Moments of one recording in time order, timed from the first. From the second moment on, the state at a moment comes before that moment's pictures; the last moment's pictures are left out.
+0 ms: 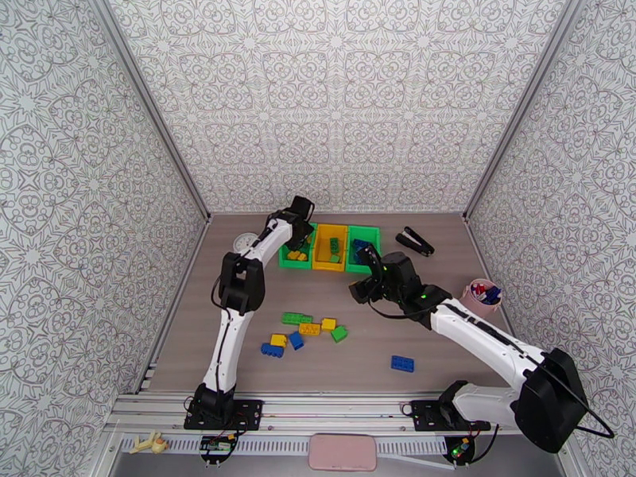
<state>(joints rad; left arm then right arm) -0.33 2.50 2.29 -0.82 -0.18 -1.21 0.60 1.28 0.90 -0.26 0.02 0.00</state>
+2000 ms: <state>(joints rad) -0.49 2.12 1.86 -0.44 -0.23 -0.88 0.59 1.23 0.80 -0.17 0.02 0.07</state>
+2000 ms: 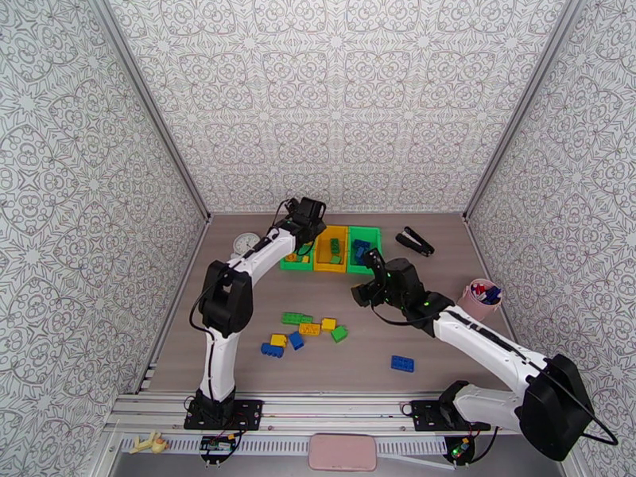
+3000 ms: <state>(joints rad) -0.50 1.92 1.58 -0.41 -0.13 -0.67 0.62 1.30 0.84 -0.27 0.05 0.22</state>
